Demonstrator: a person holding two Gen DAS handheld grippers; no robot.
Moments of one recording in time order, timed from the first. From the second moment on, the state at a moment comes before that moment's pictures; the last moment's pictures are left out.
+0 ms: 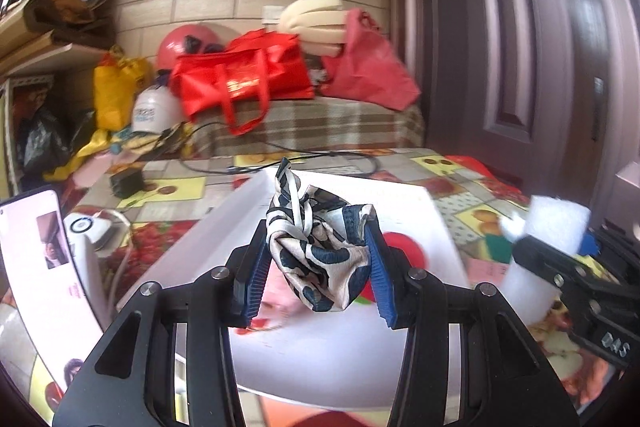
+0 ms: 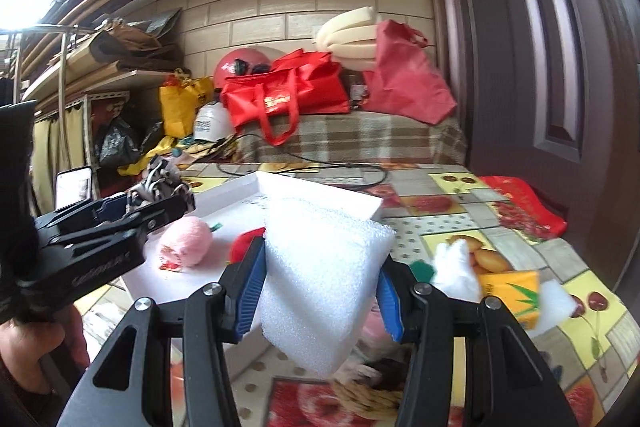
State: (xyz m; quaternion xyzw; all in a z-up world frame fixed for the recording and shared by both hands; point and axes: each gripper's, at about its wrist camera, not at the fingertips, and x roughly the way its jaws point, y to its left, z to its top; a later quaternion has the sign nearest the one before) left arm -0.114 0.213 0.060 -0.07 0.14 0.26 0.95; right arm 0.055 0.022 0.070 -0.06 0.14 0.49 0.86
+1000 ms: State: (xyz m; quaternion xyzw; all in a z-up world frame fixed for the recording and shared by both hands) left arm -0.089 0.277 0.051 -0.12 0.18 0.32 0.92; right arm 0.064 0.125 0.054 -0.13 0.25 0.56 0.78
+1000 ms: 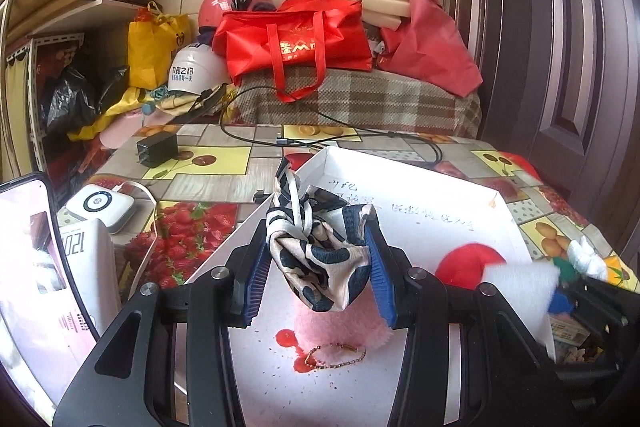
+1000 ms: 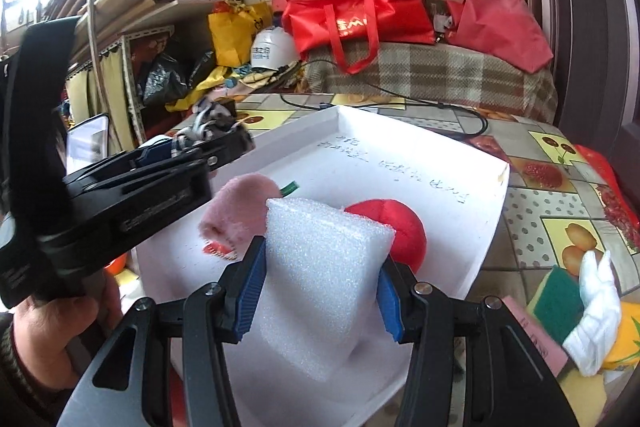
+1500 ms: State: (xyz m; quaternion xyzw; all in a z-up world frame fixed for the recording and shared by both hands) left arm -0.069 0.287 0.045 -0.12 0.23 0.33 0.91; right arm 0.089 0.137 0.056 -0.11 0.25 0.52 0.81
